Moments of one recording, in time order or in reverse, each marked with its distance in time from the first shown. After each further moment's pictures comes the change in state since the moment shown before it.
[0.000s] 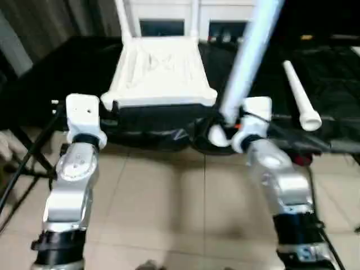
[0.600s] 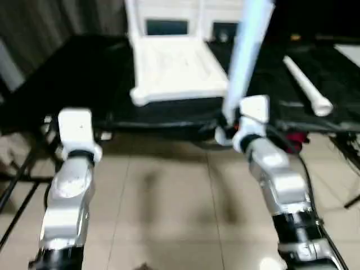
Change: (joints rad) left arm 0.100 -0.051 0.026 -0.016 -0.023 -0.074 -0.010; right arm -0.030 -0.049 0.085 0.035 -0.093 -0.050 0.014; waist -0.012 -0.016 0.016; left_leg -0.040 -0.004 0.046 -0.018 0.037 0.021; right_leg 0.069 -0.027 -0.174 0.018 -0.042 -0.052
